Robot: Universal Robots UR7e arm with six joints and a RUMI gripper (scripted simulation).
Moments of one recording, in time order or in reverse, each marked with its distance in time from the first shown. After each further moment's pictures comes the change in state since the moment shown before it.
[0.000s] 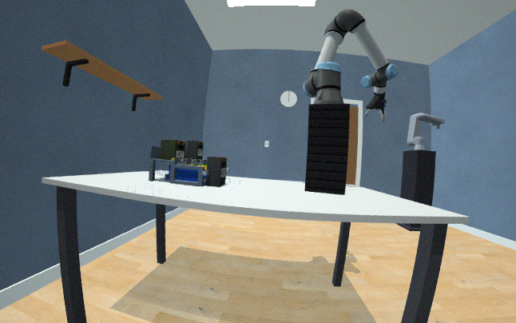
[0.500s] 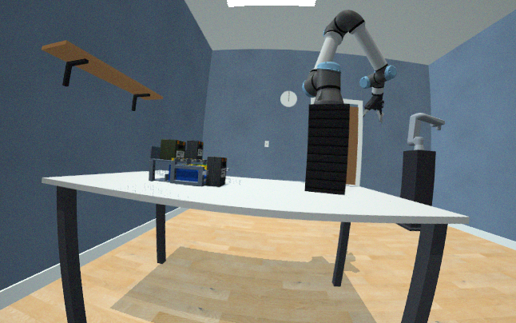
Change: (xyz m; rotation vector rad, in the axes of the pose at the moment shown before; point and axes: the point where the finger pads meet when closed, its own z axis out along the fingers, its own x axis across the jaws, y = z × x) arm 0.014 -0.007 0.007 0.014 0.008 -0.005
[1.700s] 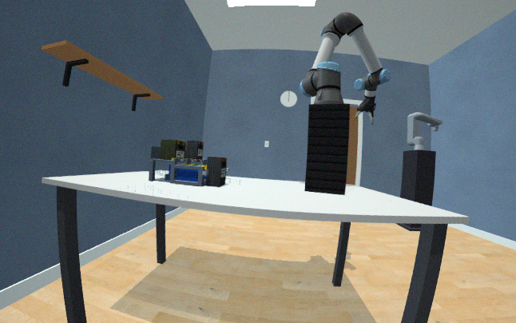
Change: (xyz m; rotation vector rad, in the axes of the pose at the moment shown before) arm 0.052 -0.027 0.023 0.053 0.027 -0.019
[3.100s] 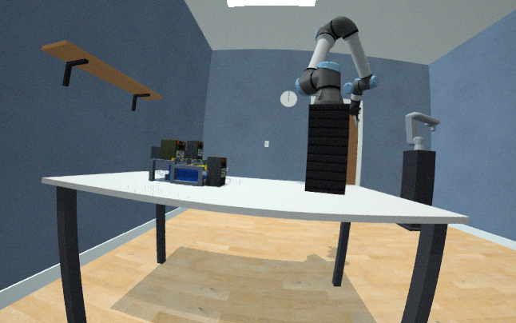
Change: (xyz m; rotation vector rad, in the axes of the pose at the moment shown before) arm 0.094 -0.061 0.041 0.103 0.039 -0.041
